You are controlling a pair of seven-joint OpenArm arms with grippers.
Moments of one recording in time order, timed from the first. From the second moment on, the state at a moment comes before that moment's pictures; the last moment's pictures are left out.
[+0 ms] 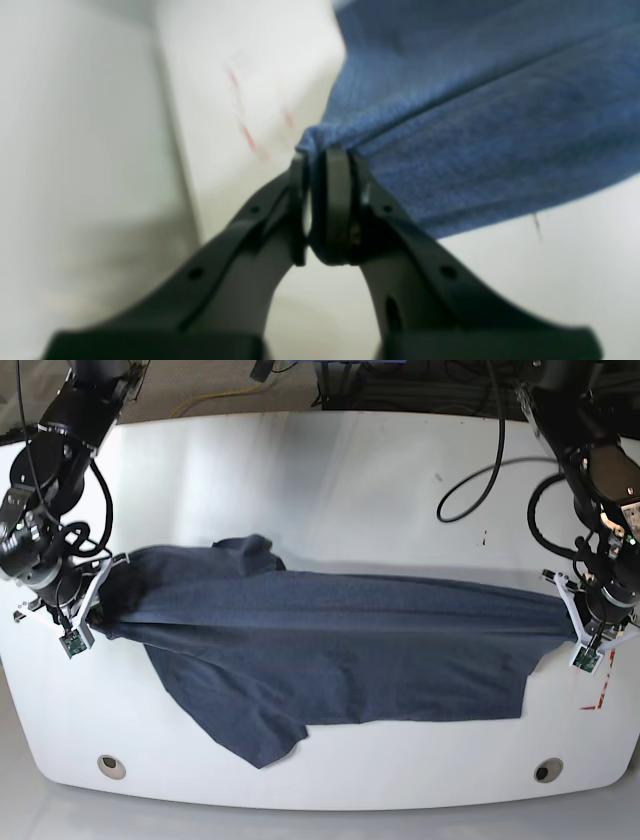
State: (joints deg) left arm -9.1 -18.9 -23.1 114.1 -11.6 -43.0 80.5; right arm 5.0 22.3 27.5 109.9 27.6 41.1 -79.8
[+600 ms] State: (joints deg) left arm 16.5 -18.8 -28.4 113.6 -11.0 -42.9 72.7; right arm -12.8 14.9 30.9 110.6 27.3 41.1 -79.5
